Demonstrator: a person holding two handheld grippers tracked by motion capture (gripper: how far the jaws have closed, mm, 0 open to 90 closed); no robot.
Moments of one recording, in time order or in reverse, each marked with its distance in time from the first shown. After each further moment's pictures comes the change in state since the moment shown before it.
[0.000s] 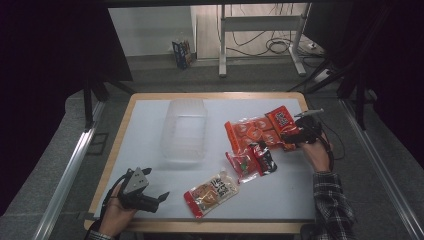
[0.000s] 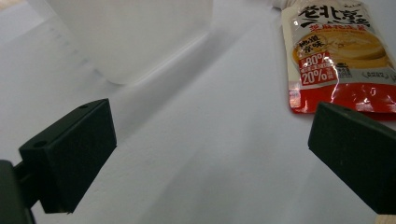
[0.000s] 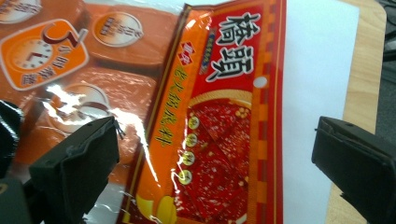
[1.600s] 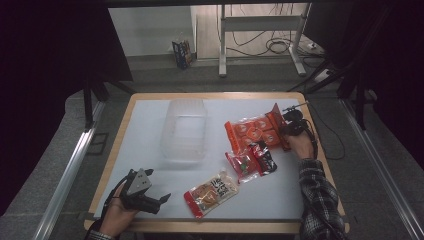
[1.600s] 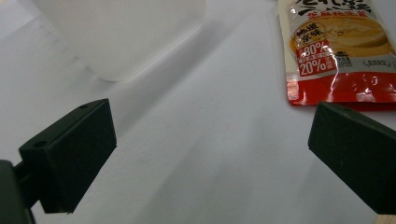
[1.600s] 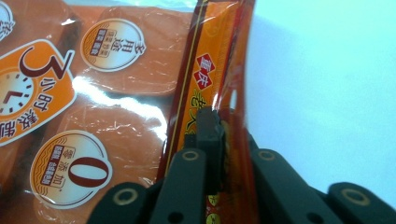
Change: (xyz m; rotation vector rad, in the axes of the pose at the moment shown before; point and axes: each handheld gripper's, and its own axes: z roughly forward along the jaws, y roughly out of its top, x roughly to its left) left arm -0.003 0.000 0.004 0.029 -0.005 0.034; right arm 0.009 0.028 0.042 0.122 0.045 0.060
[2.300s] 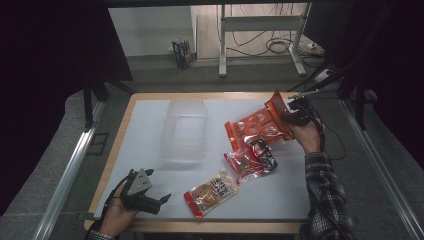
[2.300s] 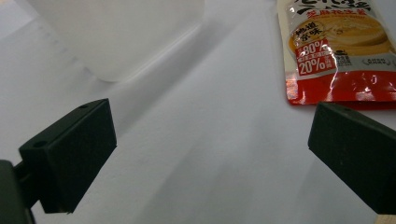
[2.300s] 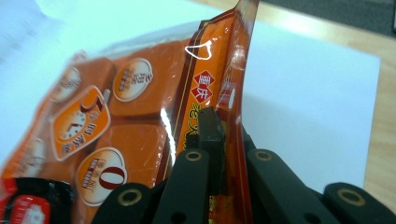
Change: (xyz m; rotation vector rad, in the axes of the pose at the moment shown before) left arm -0.001 0.000 0.001 0.003 0.000 0.008; right arm 0.004 0.027 -0.055 -0.138 0.046 -0.005
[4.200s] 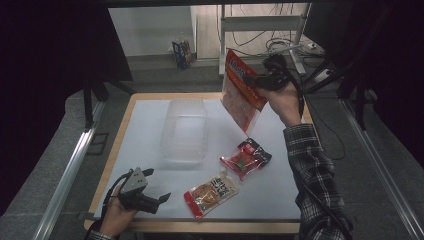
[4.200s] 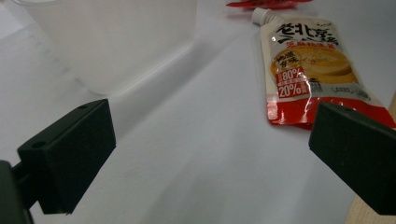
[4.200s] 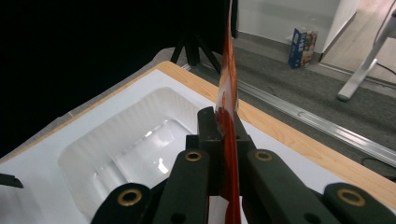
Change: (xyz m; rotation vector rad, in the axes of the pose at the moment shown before) left arm 0.004 0.001 -0.007 -0.081 -0.063 -0.070; right arm 0.108 0.127 -0.085 -0.264 0.312 -0.140
